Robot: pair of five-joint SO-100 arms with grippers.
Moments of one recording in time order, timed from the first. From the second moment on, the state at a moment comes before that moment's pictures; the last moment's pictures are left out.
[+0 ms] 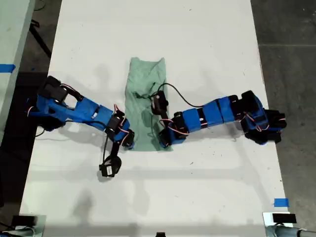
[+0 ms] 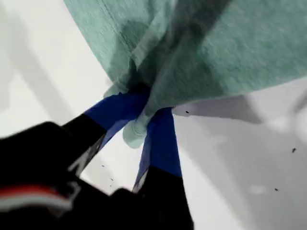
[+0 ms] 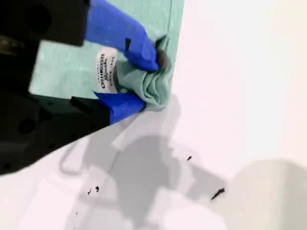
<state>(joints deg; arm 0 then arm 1) 12.0 56.5 74.5 73.5 0.0 -12.7 55.0 65.0 64.7 -18.4</state>
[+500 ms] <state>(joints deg) 15.8 46.8 47.3 94.7 7.1 -14.5 60.1 62.7 75.3 -17.4</state>
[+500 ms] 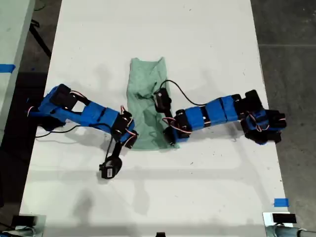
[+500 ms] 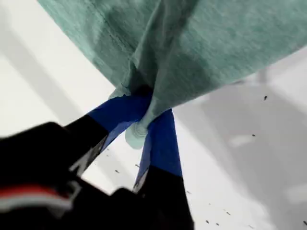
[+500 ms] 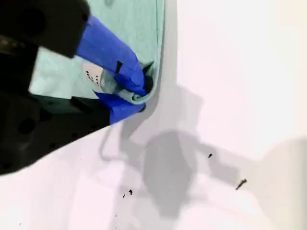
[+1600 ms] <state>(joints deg) -5.7 63.6 46.1 101.6 43.9 4.2 69.3 57.9 70.4 -36.6</state>
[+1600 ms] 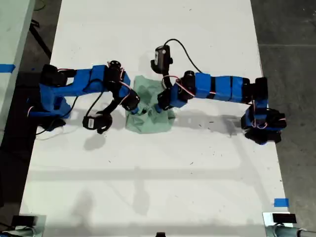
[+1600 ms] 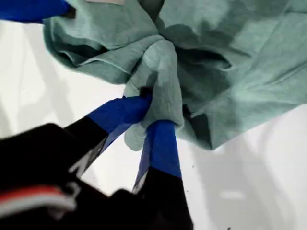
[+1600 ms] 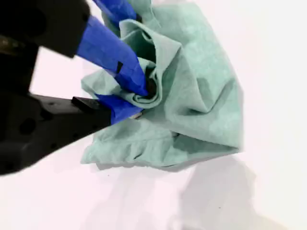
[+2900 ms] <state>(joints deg) -40.9 91.1 61.4 98.8 50.8 40.5 107.0 87.7 81.8 -46.9</state>
